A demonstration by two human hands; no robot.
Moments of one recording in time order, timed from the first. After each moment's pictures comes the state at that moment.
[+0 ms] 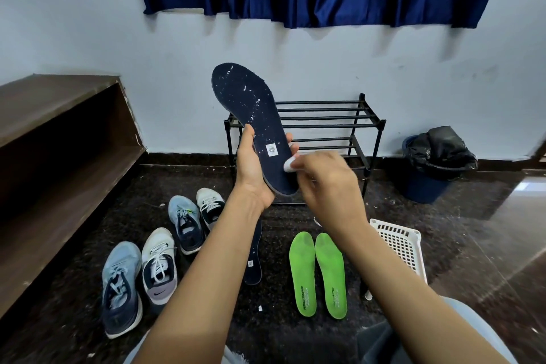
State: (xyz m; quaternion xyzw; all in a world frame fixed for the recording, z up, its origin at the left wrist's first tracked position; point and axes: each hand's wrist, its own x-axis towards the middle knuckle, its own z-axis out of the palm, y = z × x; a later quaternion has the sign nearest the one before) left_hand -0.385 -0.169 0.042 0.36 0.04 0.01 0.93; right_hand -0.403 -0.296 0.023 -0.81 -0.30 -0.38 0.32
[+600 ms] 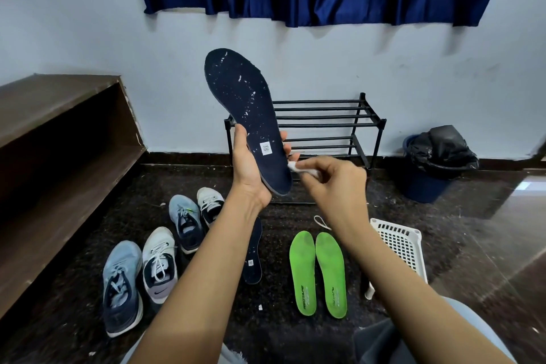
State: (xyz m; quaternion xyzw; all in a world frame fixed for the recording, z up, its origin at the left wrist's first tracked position) left_hand -0.382 -0.168 0.038 0.36 0.00 0.05 0.93; right_hand -0.416 -0.300 0.037 -0.83 -0.15 -0.21 0.50
